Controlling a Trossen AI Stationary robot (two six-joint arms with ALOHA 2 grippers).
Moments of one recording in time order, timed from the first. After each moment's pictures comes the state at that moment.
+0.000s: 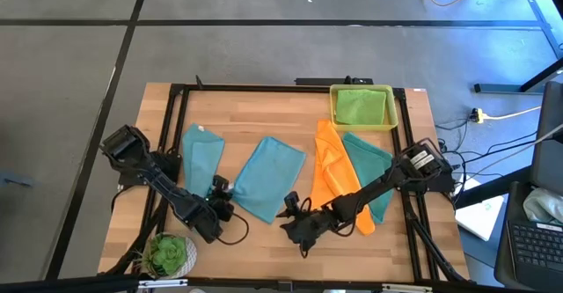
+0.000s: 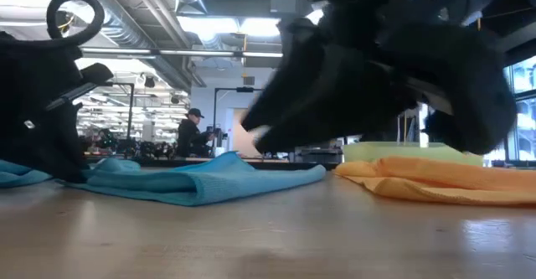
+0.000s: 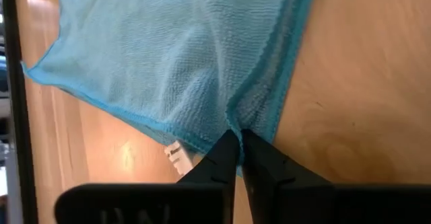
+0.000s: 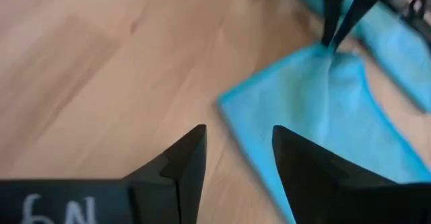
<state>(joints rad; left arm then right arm) -0.74 1.72 0.68 -0.48 -0.73 -0.35 0.51 2.01 1.14 0.16 0.42 -0.29</state>
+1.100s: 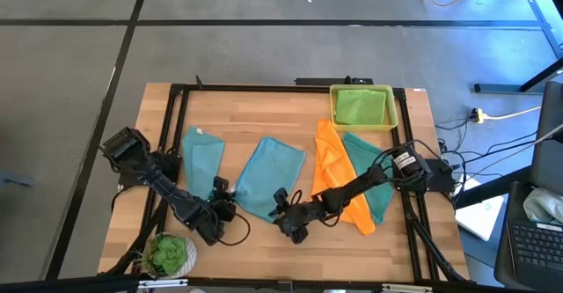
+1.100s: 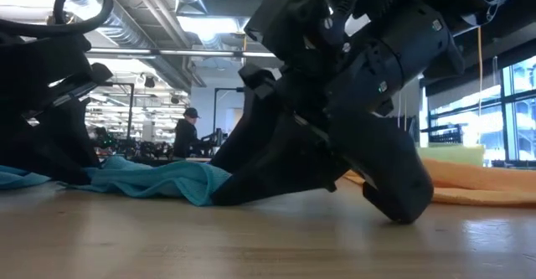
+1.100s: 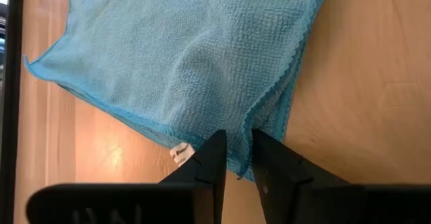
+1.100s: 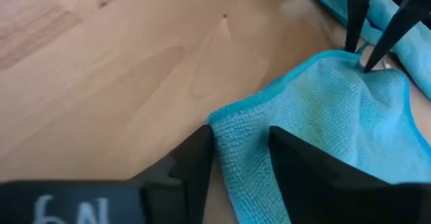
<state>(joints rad) -0.77 1.74 0.72 -0.46 -0.73 -0.47 0.40 2.15 1.14 0.34 0.24 -0.42</state>
